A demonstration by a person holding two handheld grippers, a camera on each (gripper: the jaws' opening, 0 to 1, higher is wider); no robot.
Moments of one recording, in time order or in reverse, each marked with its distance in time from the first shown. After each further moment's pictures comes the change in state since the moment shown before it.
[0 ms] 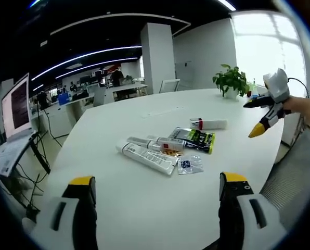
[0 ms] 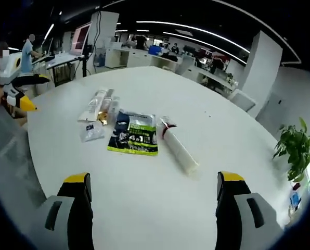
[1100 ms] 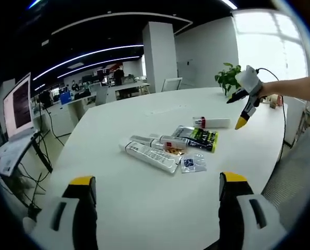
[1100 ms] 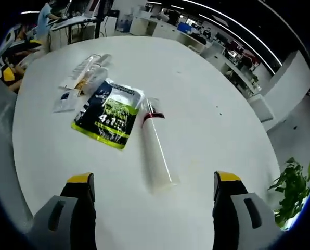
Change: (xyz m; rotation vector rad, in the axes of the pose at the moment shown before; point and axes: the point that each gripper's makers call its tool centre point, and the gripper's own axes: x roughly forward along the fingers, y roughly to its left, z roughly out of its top) left arm 0.001 0.010 -0.005 0.001 0.010 0.024; right arm 0.075 -0.061 -0.002 -0.260 0.225 0.126
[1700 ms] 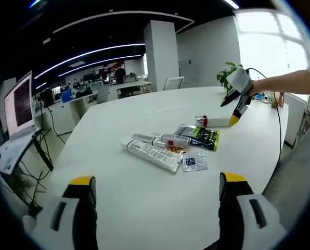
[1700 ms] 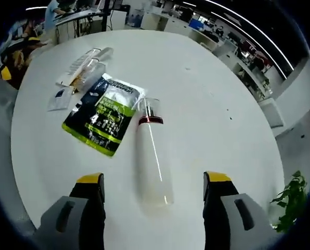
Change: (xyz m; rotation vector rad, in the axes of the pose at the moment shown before) left arm -0.002 -0.002 0.000 -0.008 0.011 0.012; right arm 0.031 -0.012 0.012 -0.068 0.028 0.092
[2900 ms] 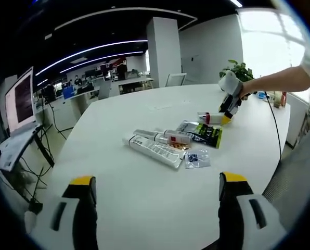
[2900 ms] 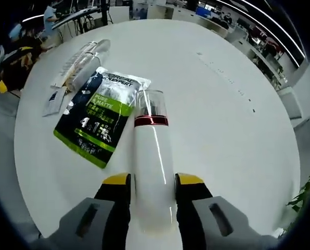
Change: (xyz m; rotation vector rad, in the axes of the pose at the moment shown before) left arm 0.002 0.003 -0.005 -0.012 0.032 0.009; right arm 0.037 0.012 -0.001 0.059 0.063 0.153
